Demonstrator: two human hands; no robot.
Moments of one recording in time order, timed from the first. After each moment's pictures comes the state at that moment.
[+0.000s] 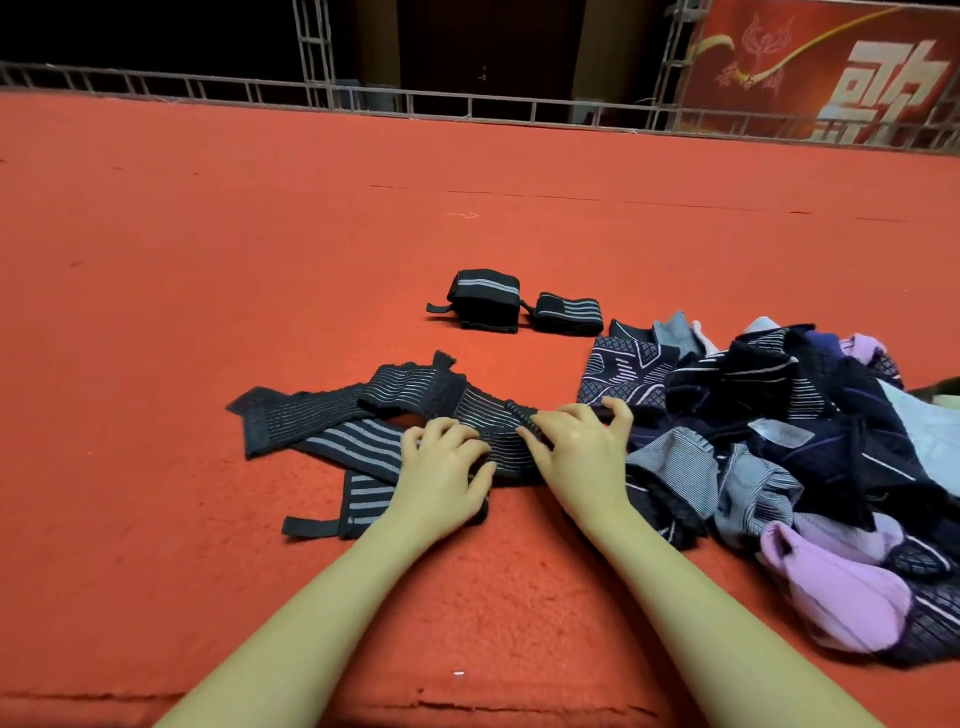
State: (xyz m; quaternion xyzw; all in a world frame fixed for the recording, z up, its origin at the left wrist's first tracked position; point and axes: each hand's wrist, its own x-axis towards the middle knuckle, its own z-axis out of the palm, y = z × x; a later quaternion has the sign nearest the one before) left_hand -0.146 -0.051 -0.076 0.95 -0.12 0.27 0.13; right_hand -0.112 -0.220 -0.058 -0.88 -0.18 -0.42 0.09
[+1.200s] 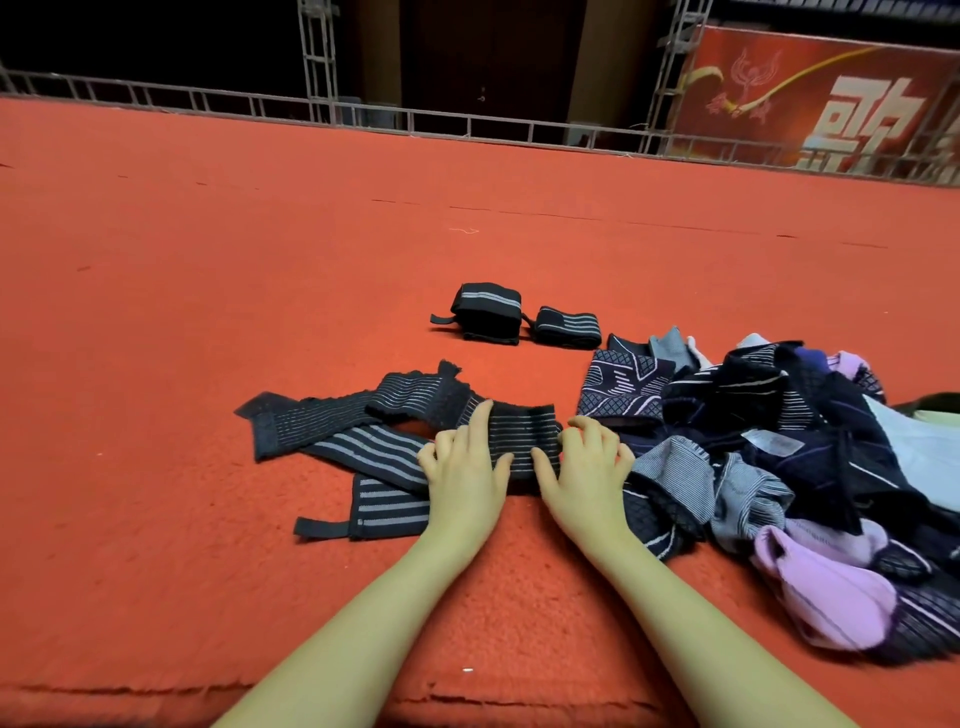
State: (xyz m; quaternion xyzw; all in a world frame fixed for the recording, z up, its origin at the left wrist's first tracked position) left_hand -0.152 -0.084 -0.072 0.92 0.01 0.31 0.24; right_hand -0.124 -0.218 -0.077 -0.94 -0.08 -0.31 0.13
